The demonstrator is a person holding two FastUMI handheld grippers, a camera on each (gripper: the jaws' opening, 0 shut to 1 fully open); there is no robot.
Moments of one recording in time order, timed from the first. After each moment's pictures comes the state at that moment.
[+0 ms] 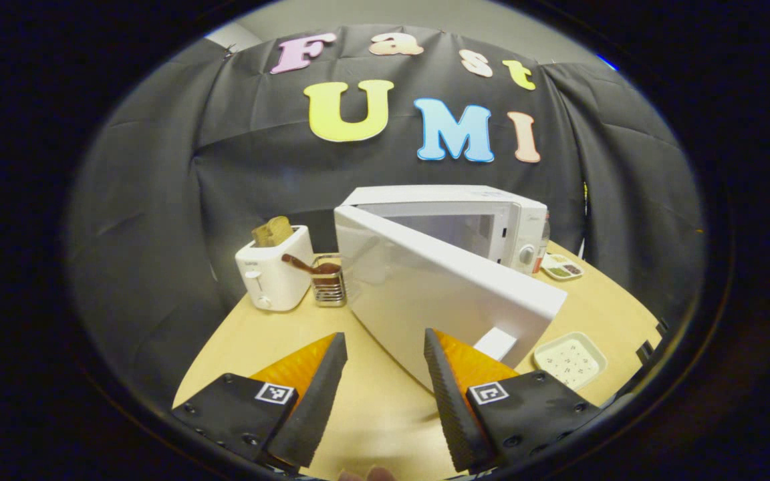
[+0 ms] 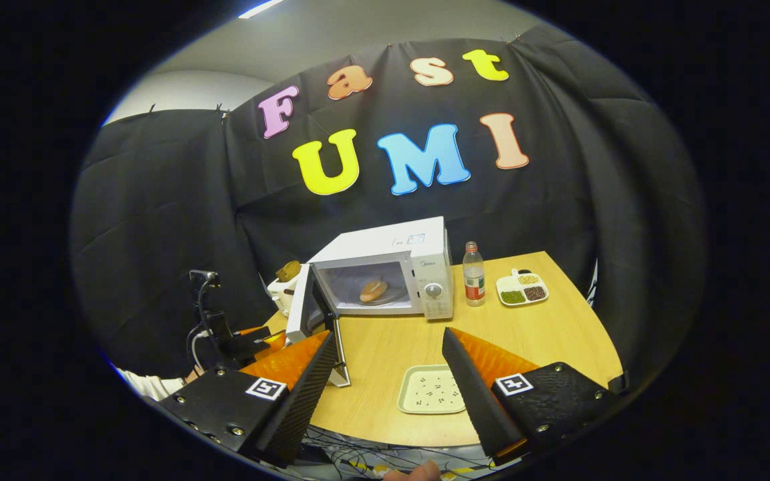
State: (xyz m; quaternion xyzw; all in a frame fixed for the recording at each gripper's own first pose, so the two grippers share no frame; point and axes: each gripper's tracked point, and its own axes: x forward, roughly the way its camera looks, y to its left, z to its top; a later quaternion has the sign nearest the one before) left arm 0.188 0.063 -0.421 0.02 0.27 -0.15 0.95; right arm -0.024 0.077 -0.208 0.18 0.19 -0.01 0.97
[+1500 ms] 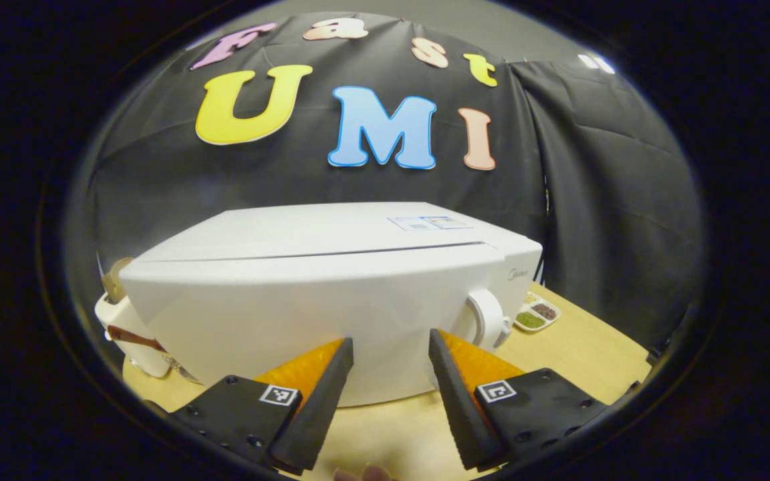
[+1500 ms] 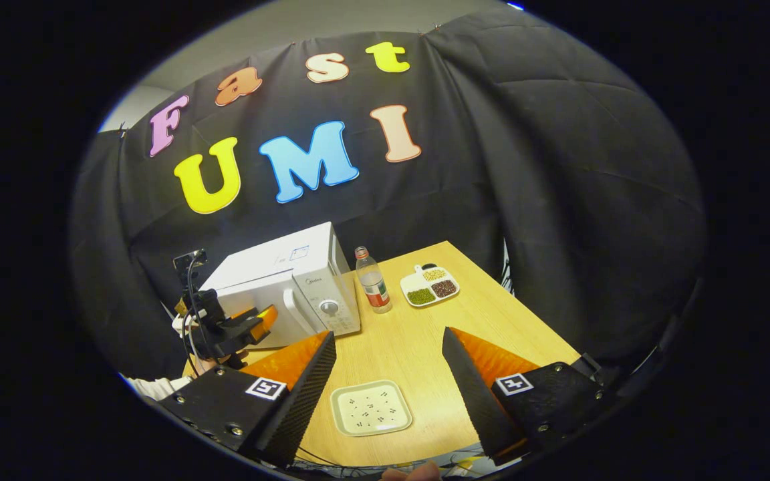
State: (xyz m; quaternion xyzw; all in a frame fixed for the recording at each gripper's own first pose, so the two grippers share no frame) left arm 0.367 -0.159 -0.447 -0.02 0.23 -0.31 0.92; right arm 0.018 -0.027 -0.249 0.21 0.23 -0.23 0.92
